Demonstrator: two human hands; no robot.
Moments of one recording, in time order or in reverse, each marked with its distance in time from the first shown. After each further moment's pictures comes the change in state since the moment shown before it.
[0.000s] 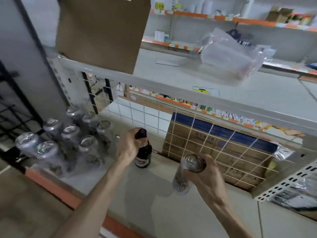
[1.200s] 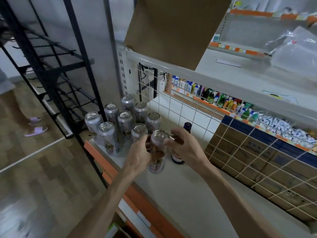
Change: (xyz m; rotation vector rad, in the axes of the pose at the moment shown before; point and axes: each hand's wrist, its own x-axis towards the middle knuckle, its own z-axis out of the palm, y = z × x) left_hand -0.069 -0.081 -0.088 -0.093 0.077 0.020; right_hand 0.044 -0.098 0.158 -0.031 -0.469 -0.275
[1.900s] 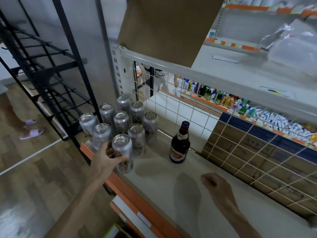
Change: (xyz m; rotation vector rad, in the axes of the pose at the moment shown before) left_hand -0.016 -0.064 -0.065 0.085 0.220 -0.197; right_hand -0.088 0.147 -0.016 -0.009 0.193 0.376
